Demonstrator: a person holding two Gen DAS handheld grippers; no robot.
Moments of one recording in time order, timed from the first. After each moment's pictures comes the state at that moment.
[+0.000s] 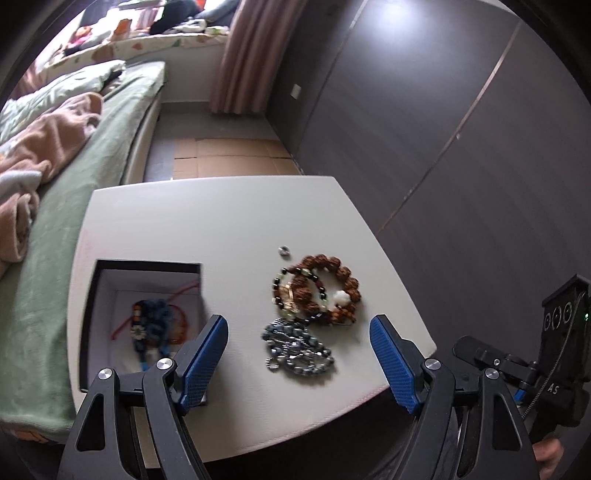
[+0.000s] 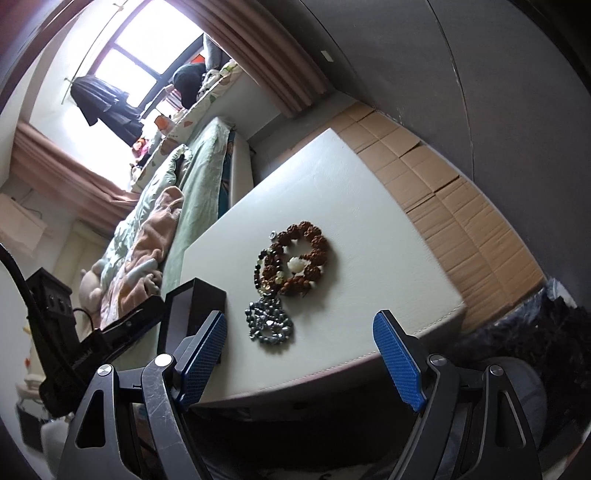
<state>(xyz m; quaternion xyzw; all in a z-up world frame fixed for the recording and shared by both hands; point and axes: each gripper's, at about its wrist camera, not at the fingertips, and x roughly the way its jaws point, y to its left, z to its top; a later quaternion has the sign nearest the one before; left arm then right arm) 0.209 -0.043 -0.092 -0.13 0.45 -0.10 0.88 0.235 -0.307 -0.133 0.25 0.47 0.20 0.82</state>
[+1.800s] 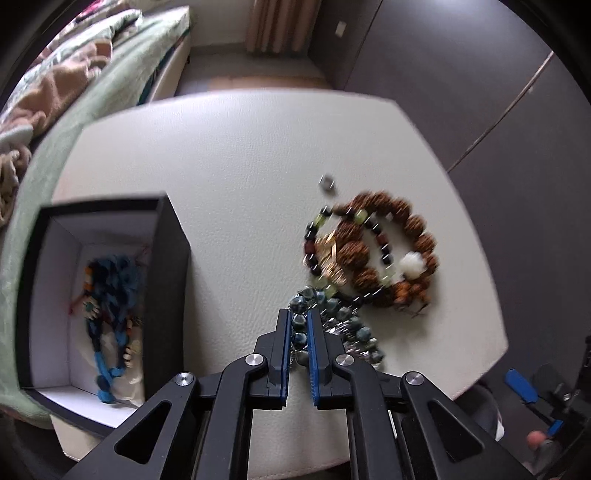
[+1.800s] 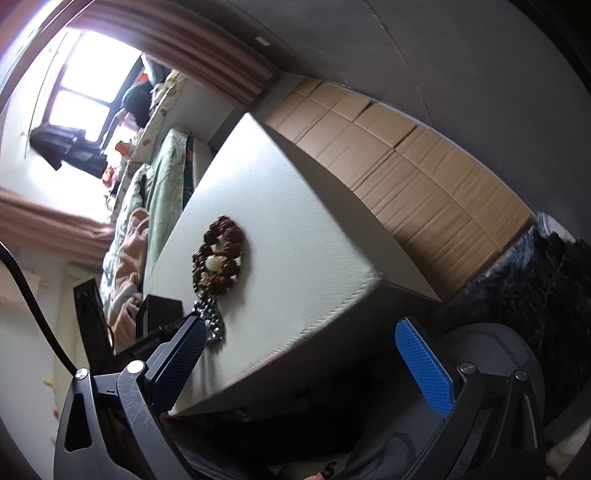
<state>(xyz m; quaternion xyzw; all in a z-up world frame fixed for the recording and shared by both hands) 0.256 -0.060 -0.168 -0.11 0.55 -0.02 0.83 0.240 -0.349 -0.195 0.32 0.52 0.15 0.78</state>
